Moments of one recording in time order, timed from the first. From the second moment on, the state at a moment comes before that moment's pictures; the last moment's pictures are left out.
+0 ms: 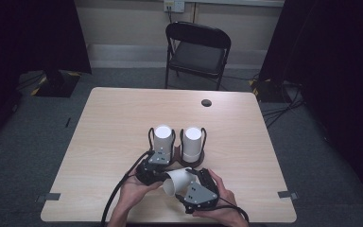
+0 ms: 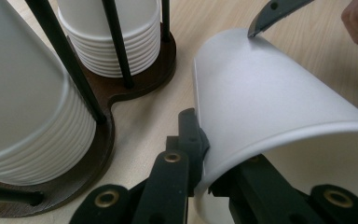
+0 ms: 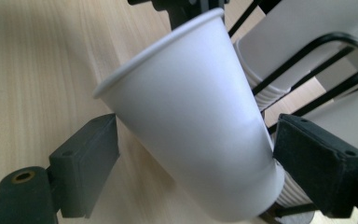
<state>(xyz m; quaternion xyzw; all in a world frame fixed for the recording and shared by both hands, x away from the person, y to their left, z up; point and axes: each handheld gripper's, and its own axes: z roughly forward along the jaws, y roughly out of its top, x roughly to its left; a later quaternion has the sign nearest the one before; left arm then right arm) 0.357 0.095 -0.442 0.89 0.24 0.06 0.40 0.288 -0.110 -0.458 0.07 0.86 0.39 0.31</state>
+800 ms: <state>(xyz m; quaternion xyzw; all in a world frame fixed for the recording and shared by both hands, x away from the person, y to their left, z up) 0.358 0.088 -0.447 0.88 0.24 0.02 0.41 0.285 -0.086 -0.467 0.04 0.86 0.39 0.33</state>
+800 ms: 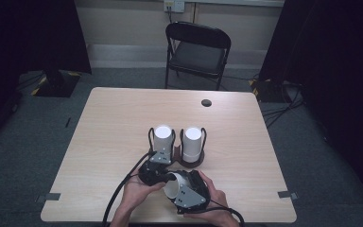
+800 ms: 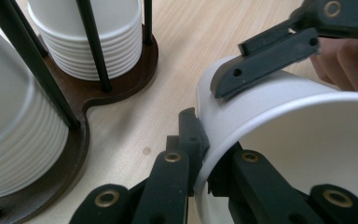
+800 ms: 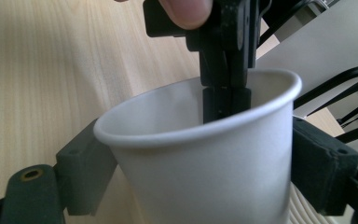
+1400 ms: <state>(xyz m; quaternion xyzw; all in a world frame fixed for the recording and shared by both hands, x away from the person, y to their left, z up) 0.359 0.083 -0.448 0.88 0.24 0.01 0.40 0.284 -0.086 -0.466 0.05 0.85 0.40 0.33</state>
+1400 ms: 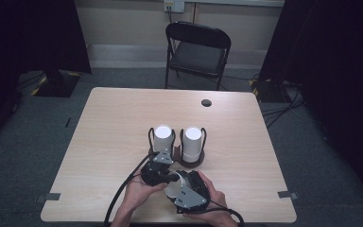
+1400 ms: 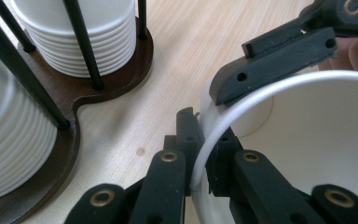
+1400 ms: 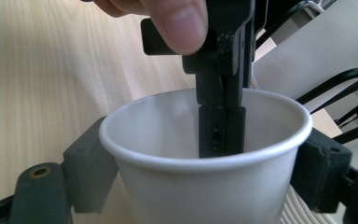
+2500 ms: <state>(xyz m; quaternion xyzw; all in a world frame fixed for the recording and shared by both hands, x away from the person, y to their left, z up) 0.352 0.094 -0.454 0.84 0.28 0.05 0.46 0.293 -0.103 -0.464 0.11 0.84 0.45 0.29</state>
